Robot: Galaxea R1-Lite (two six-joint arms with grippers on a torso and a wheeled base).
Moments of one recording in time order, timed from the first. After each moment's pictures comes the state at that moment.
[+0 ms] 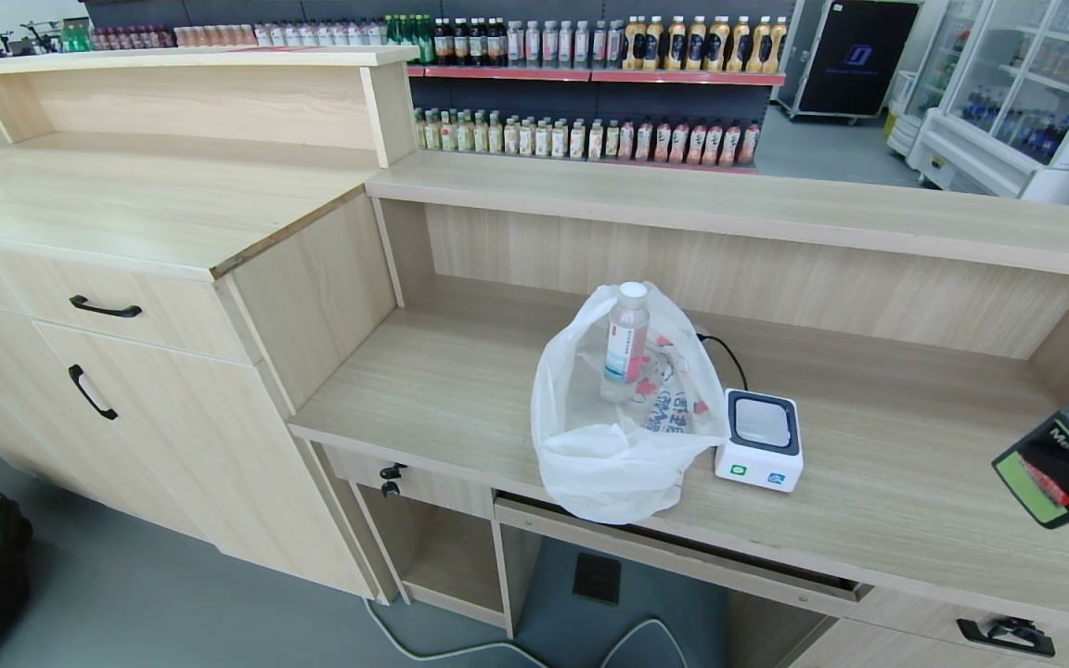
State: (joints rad) left arm 0.00 0.00 0.00 0.00 0.01 0.01; right arm -0.20 1.14 -0.44 -0.39 0.17 -0.43
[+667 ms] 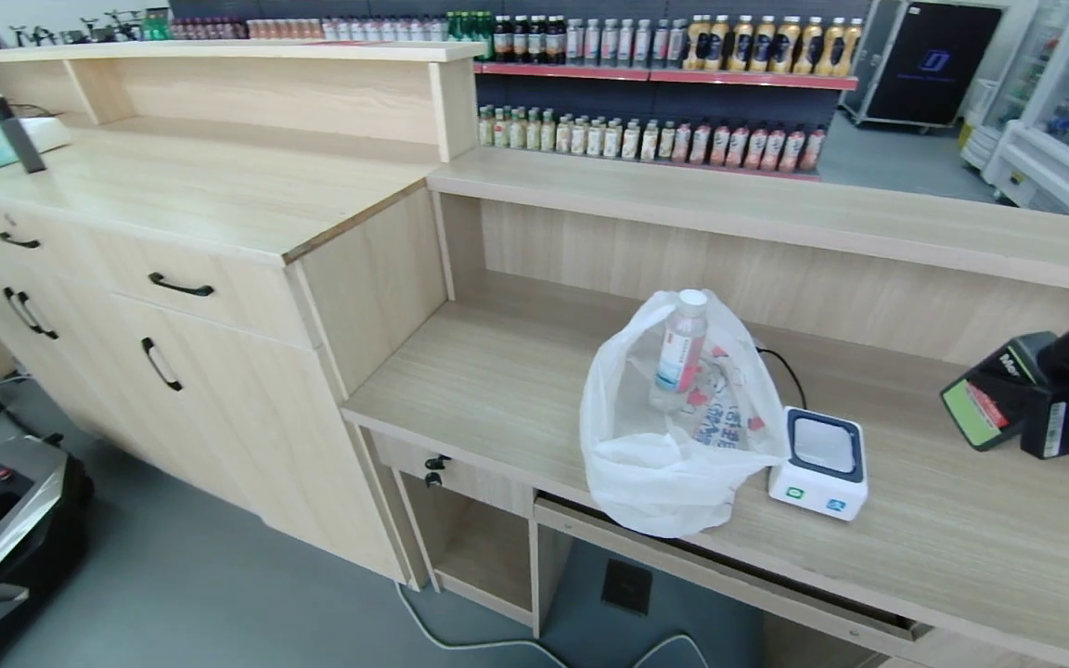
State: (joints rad) left arm 0.00 0.00 0.00 0.00 0.01 0.01; right arm -0.15 1.35 -0.55 -0.60 0.13 -0.24
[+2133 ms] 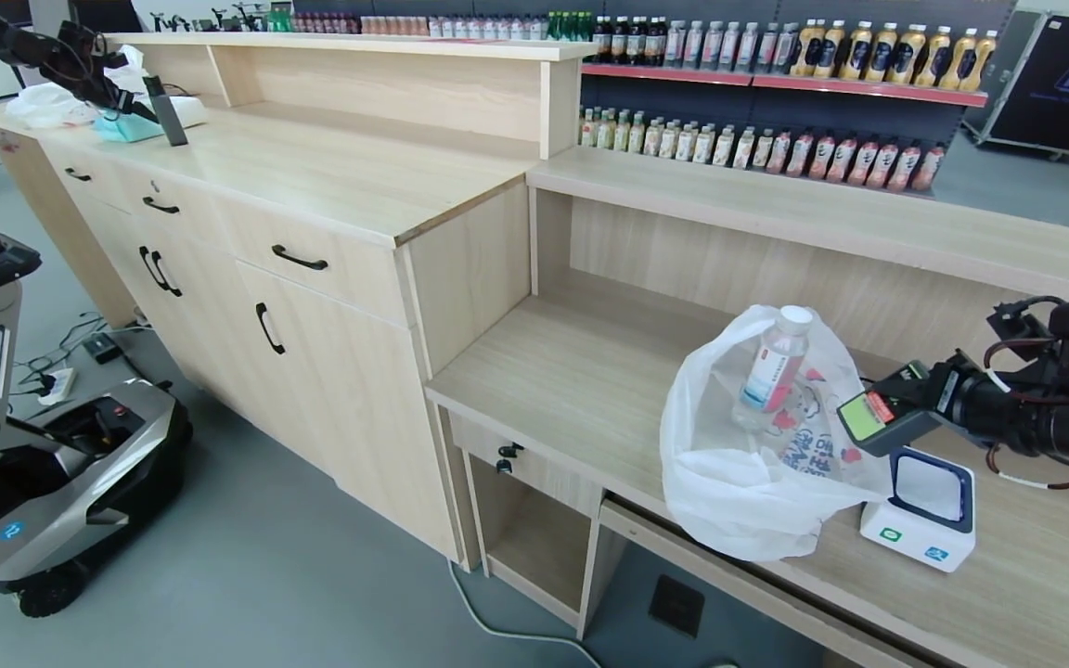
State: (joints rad) left arm 0.00 0.00 0.00 0.00 0.01 0.01; right arm -0.25 1.85 -0.85 -0.52 0.46 0.31
